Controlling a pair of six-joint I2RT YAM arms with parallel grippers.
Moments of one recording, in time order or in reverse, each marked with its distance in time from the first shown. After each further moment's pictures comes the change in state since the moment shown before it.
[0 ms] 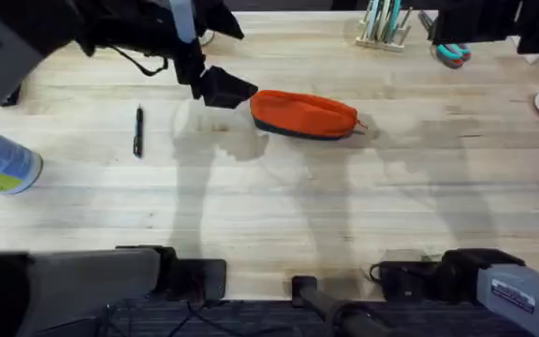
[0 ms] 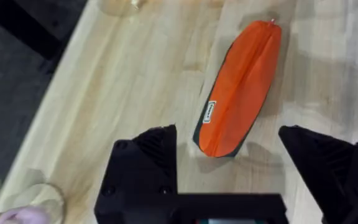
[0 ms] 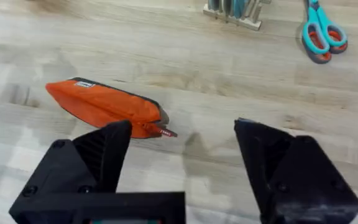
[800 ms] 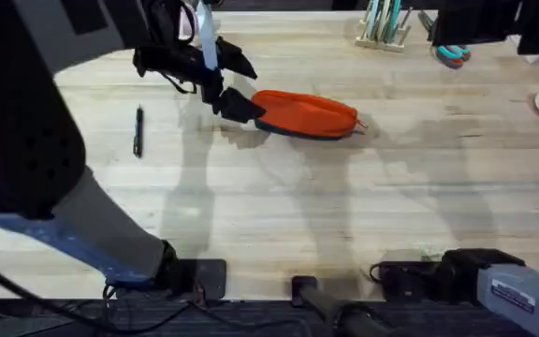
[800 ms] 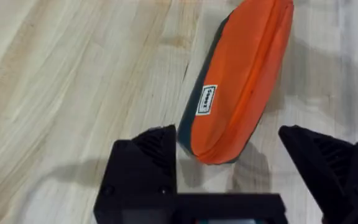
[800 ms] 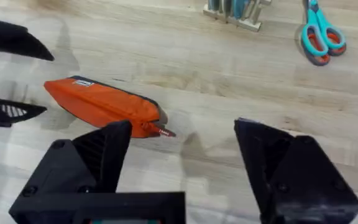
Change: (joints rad) left arm 0.000 0.356 0.000 0.069 0.104 0.011; right arm 0.000 0.000 0.000 0.000 0.000 -0.015
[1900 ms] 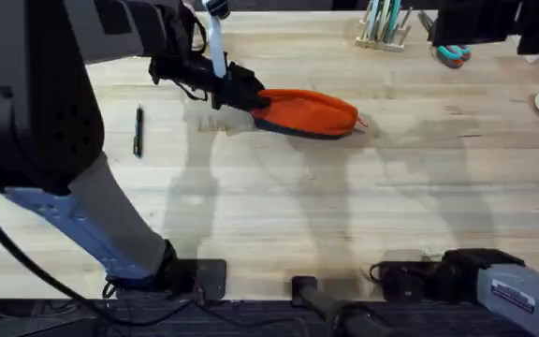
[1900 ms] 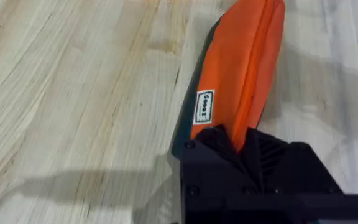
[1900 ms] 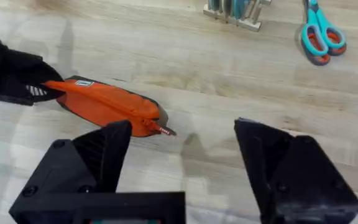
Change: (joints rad) left arm -0.024 0.094 0.001 0.035 0.070 0.003; right arm 0.000 0.000 0.000 0.000 0.000 0.000
